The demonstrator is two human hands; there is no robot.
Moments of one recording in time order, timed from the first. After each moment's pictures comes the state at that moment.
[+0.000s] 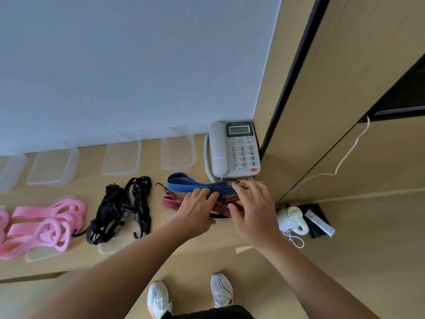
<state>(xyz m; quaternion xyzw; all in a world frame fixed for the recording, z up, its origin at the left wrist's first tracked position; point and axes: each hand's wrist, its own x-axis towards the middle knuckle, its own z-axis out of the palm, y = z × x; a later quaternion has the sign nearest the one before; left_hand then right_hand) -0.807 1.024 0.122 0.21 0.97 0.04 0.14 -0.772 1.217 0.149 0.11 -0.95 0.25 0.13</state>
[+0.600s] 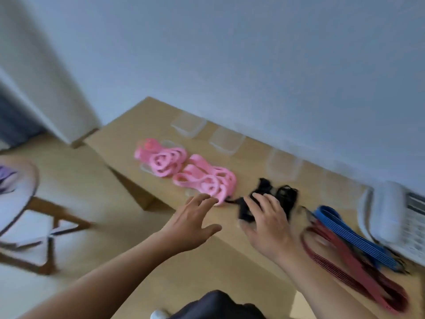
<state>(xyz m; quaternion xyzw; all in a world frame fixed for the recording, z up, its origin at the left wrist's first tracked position) -0.585 0.703 0.194 -0.15 0.96 0.25 0.02 -0.721 0.895 0.179 0.42 -0.89 0.15 -0.02</state>
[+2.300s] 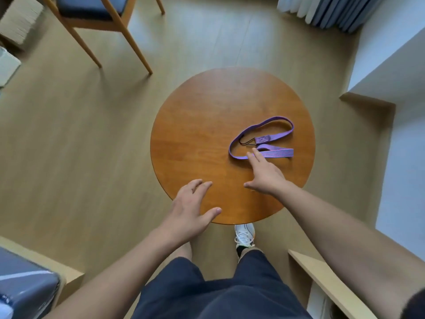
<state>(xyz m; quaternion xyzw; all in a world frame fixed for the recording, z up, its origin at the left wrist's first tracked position) -0.120 0.001 0.065 -0.79 0.49 0.38 -0.03 -0.293 -0.178 -0.027 0.78 -0.47 -0.23 -0.33</state>
